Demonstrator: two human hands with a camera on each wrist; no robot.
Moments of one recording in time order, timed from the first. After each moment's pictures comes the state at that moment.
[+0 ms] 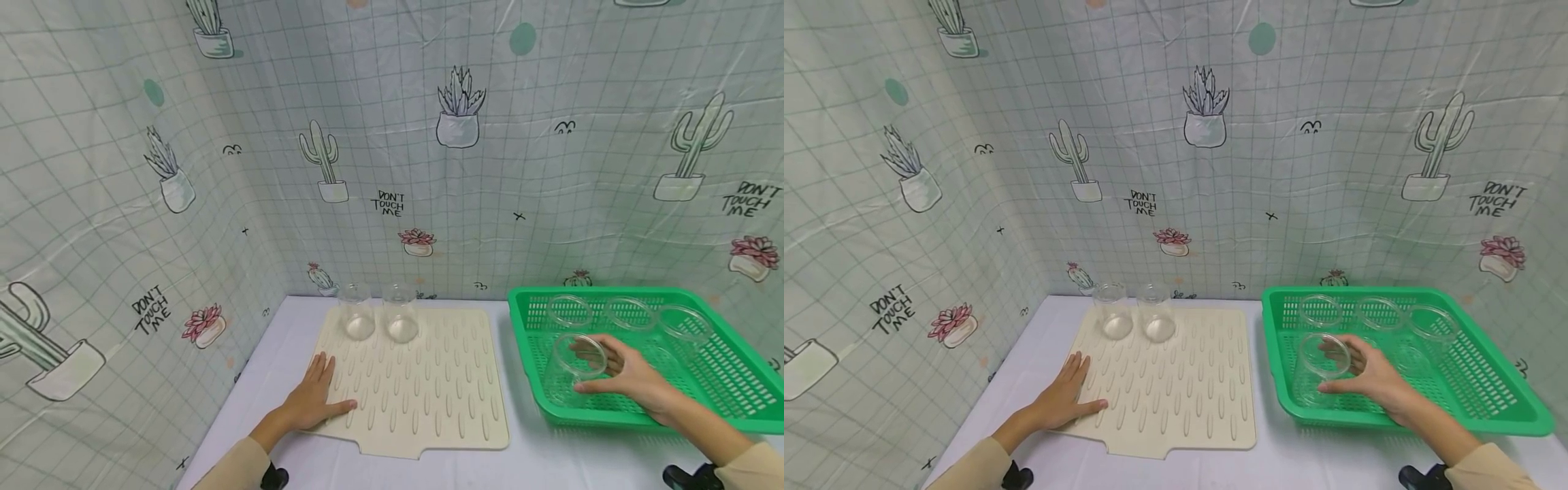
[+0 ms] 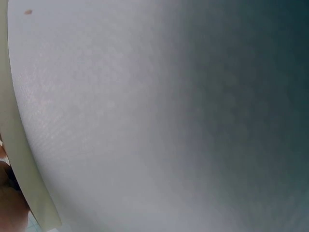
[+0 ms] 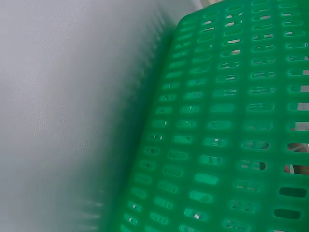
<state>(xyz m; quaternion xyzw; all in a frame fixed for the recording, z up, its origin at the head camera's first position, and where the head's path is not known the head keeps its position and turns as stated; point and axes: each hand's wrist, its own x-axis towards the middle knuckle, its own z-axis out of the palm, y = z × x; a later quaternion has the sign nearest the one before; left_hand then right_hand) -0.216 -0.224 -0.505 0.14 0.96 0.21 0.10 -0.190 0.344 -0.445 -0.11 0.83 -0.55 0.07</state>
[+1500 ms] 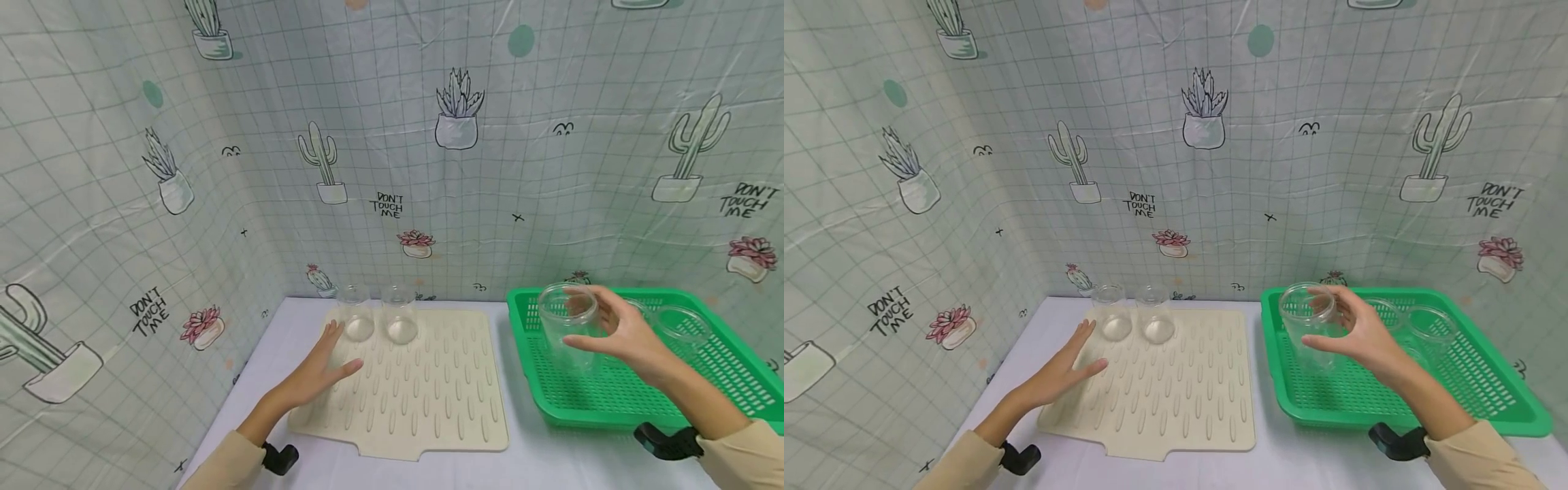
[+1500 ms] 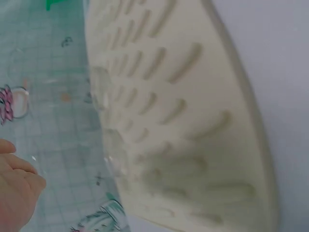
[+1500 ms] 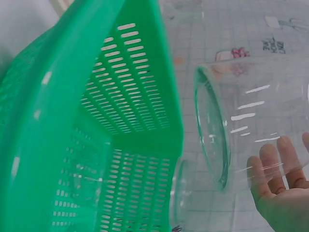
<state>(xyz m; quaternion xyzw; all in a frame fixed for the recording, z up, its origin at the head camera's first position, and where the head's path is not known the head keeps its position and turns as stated) -0.220 -0.195 -0.425 0.16 0.91 0.38 0.08 -0.202 0.309 -0.372 -0.21 0.82 -0.52 -0.07</state>
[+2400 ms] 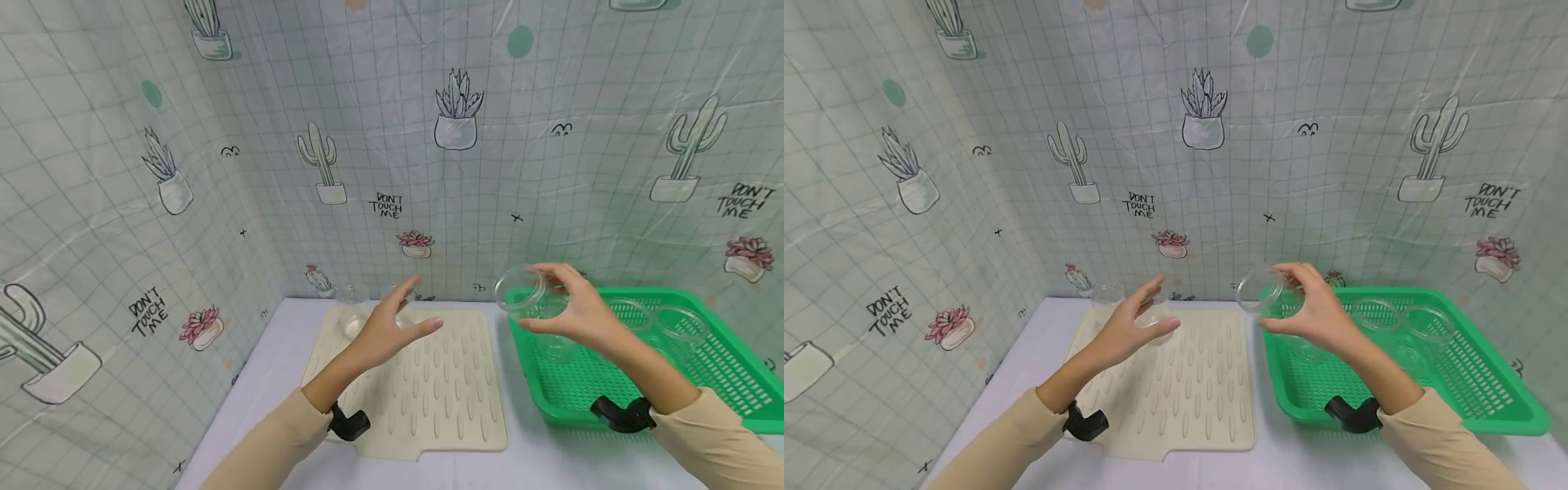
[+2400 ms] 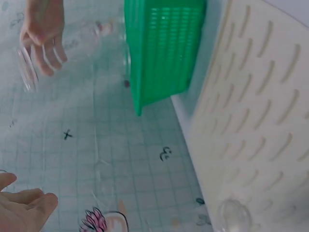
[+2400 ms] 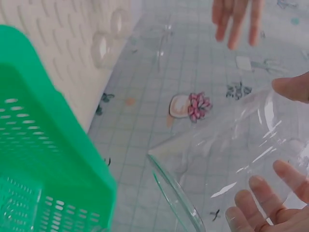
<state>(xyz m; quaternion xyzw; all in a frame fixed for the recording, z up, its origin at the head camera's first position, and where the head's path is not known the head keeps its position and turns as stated) -0.230 -0.078 -0.350 0.24 0.83 0.50 0.05 -0.214 0.249 -0.329 -0.17 0.89 -0.40 -0.10</state>
